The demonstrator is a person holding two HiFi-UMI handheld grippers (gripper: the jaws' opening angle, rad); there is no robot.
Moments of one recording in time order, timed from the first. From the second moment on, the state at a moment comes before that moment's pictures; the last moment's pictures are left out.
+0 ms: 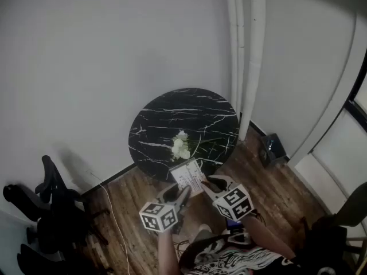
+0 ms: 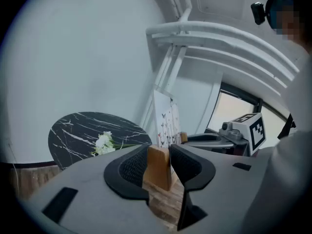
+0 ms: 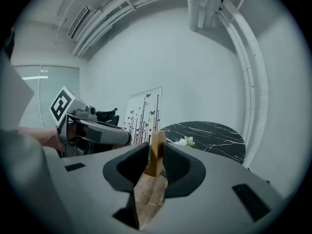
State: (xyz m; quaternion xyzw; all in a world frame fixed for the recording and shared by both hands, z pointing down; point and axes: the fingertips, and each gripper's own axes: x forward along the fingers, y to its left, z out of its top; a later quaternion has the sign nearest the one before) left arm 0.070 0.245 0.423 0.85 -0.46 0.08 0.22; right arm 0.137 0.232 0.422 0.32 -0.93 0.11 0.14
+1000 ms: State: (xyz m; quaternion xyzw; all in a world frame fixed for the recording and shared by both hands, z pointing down) left arm 0.074 0.233 0.420 0.85 -0.48 0.09 0.19; right arm 0.140 0.219 0.423 0.32 -0.94 0.10 0.12
